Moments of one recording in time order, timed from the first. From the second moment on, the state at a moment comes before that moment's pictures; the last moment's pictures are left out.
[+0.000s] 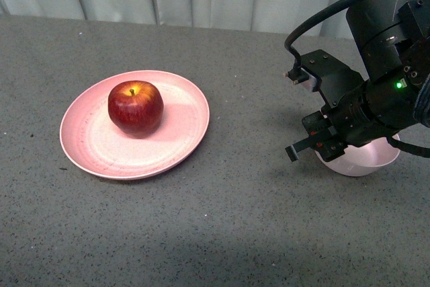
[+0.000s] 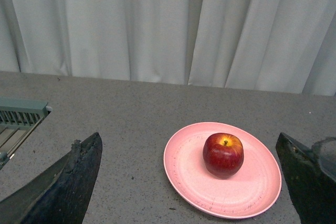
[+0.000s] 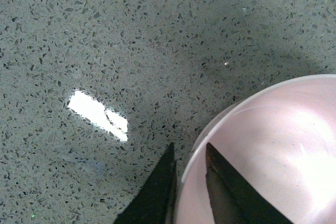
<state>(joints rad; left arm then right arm) 0.00 0.00 0.02 0.00 0.00 0.00 0.30 2.12 1.05 -0.01 -0.04 -0.22</state>
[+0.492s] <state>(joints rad) 0.00 0.00 0.02 0.00 0.00 0.00 0.37 2.09 1.10 0.00 -0.17 -0.19</state>
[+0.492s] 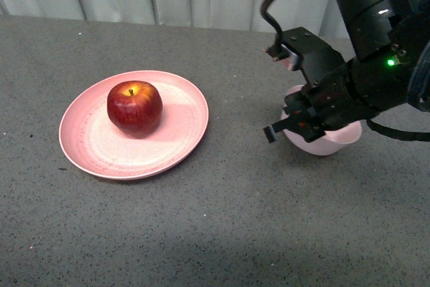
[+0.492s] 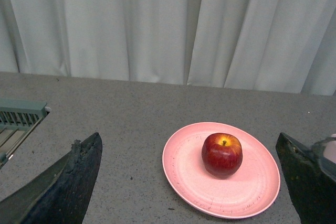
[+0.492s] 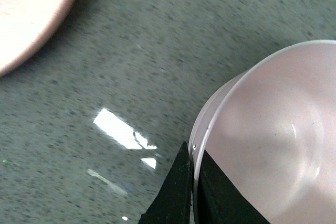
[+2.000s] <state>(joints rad) 0.00 0.00 0.02 0.00 0.00 0.00 0.44 1.73 0.54 1.00 0.26 0.03</state>
